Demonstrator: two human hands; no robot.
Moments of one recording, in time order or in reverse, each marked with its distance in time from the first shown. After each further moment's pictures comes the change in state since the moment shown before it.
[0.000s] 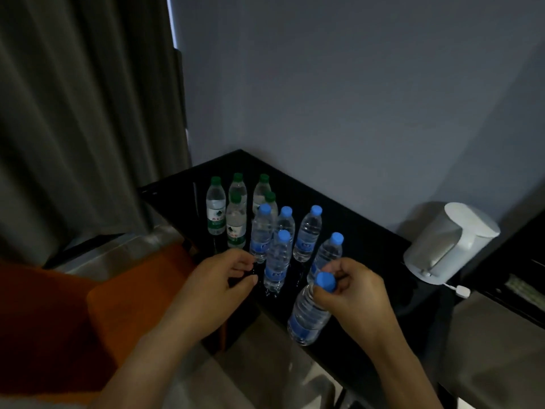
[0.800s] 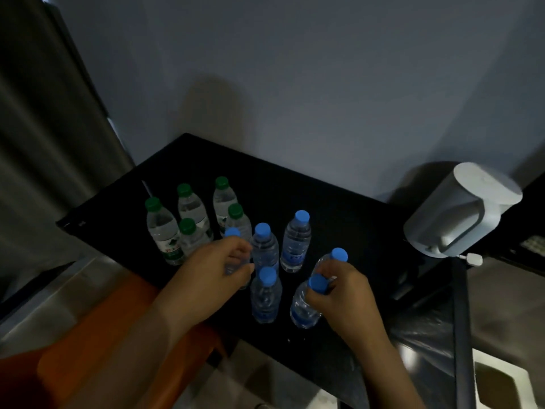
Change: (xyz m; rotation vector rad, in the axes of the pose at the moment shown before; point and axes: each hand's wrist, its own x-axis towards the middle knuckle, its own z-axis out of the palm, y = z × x) left_hand 0.206 -0.026 0.014 0.136 -0.272 0.067; right_hand 0.146 0.071 0.056 -0.098 0.085 0.191
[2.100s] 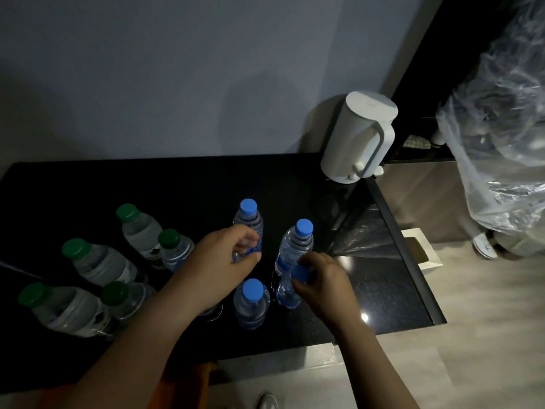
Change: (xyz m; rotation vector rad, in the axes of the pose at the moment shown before) left_hand 0.108 -0.014 0.022 0.016 -0.468 0.385; right_hand -0.003 0.025 0.072 -0.138 0.350 0.342
